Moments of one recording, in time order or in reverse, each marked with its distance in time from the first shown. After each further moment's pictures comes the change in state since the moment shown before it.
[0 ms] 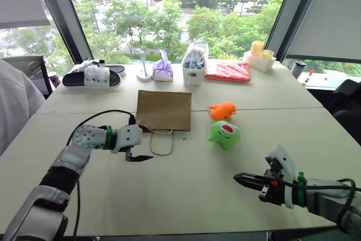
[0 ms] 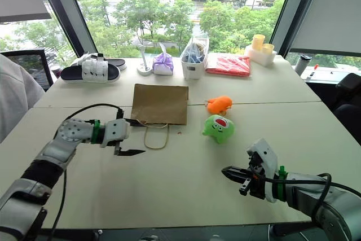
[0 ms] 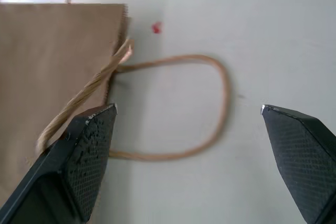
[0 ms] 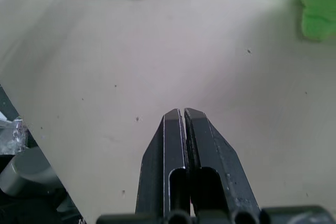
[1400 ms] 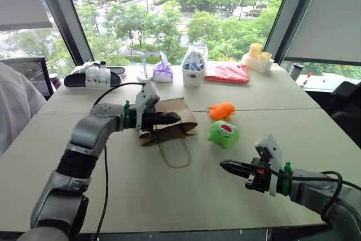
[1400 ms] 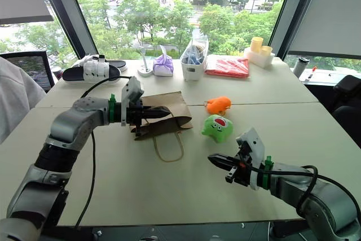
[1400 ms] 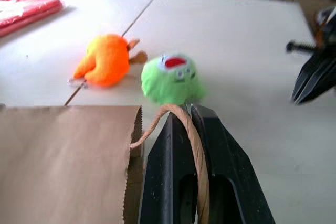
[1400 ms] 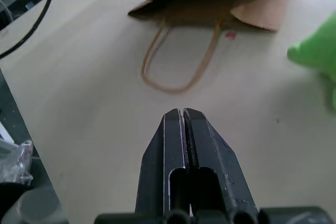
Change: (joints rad) left arm -0.280 -0.245 0.129 -0.303 -0.332 0.937 0.217; right arm -0.164 0.117 0.060 -0.008 0.057 -0.016 -0.092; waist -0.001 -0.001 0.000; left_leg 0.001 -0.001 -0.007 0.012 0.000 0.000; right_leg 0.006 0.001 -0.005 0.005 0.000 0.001
